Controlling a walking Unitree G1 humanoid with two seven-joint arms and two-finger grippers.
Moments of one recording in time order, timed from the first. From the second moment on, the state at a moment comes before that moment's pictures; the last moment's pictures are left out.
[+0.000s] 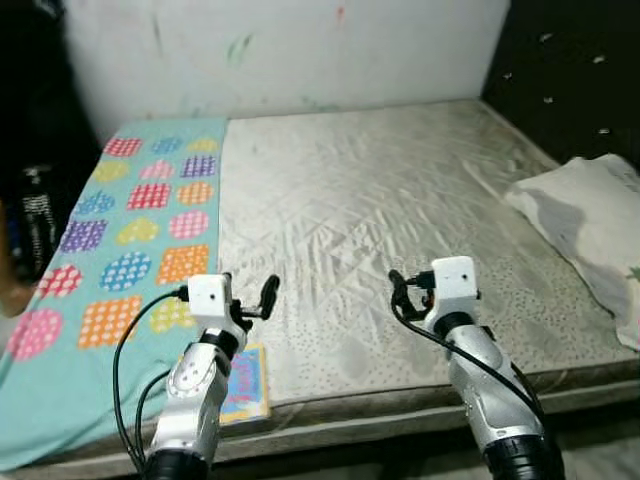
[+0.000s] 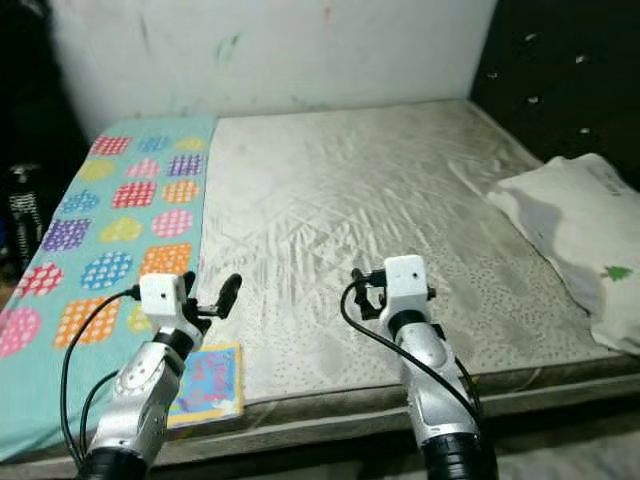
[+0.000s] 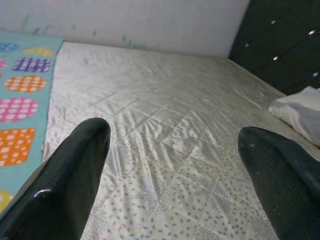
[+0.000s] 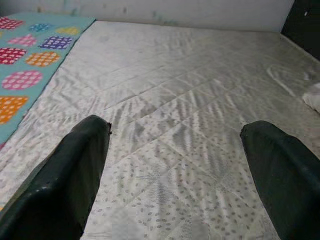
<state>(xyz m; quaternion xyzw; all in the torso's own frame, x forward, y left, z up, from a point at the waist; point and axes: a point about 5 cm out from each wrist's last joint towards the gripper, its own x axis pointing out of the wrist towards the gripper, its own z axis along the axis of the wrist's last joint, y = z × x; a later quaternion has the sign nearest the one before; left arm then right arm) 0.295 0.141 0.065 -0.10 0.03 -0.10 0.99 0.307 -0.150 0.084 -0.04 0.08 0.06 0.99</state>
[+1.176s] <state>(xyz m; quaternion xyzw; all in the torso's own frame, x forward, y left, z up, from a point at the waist) 0.282 0.174 0.066 -0.07 0.01 -0.03 1.00 0.300 -0.155 0.090 -0.03 0.06 0.06 1.00</state>
